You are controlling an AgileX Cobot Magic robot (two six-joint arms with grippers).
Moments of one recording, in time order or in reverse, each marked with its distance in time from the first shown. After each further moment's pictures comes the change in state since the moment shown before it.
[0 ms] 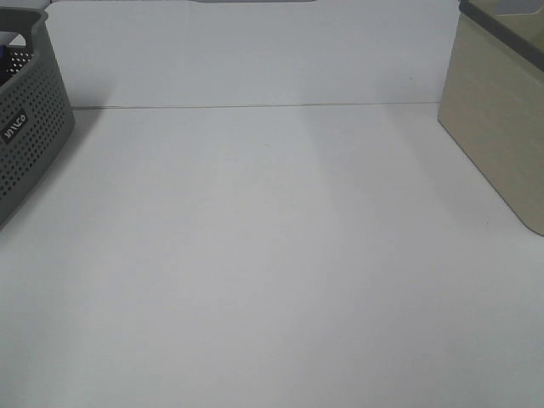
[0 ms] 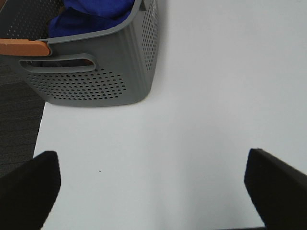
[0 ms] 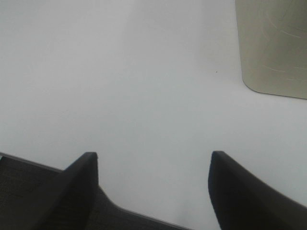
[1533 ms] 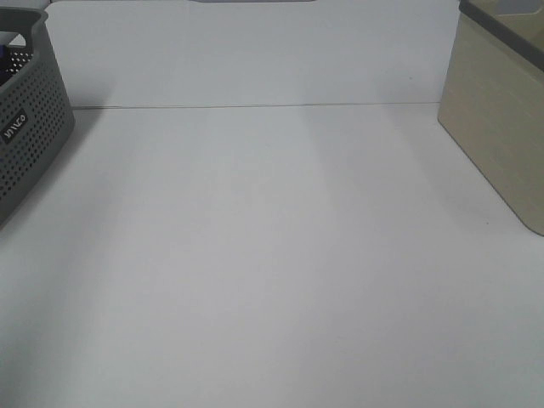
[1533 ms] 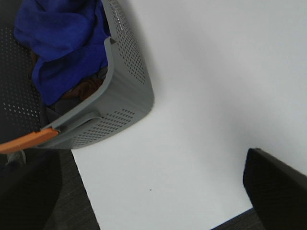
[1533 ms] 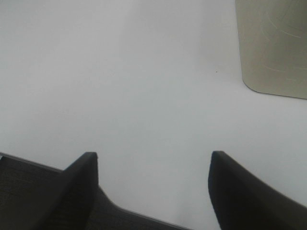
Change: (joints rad) left arm -0.006 0.580 -0.431 -0.043 0.100 0.493; right arm 0.000 0.000 0.000 0.000 0.000 0.000
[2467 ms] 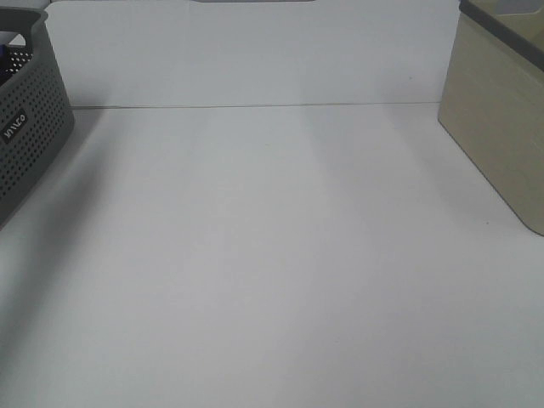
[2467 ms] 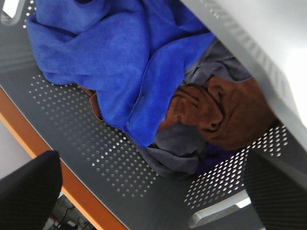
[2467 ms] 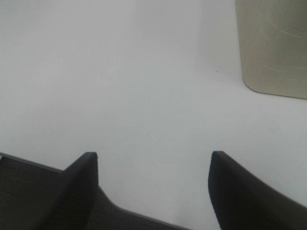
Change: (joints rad) left arm 0.000 0.981 -0.690 0.292 -0.005 0.338; right arm 0.000 0.000 0.000 0.000 0.000 0.000
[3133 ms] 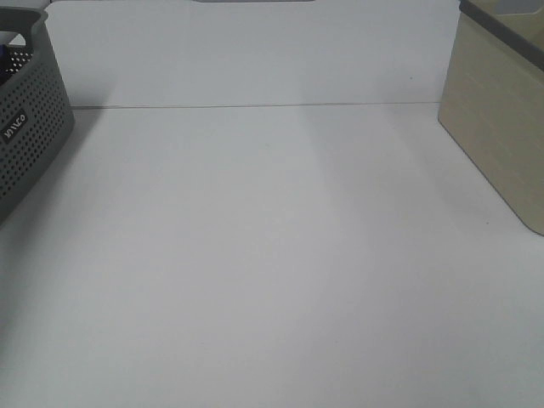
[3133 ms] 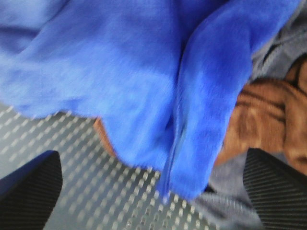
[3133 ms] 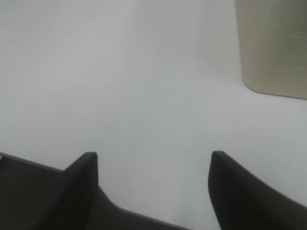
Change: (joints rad) left arm 0.111 0.346 -0.028 0.115 -0.284 0.172; right arm 0.000 0.000 0.000 0.000 0.000 0.000
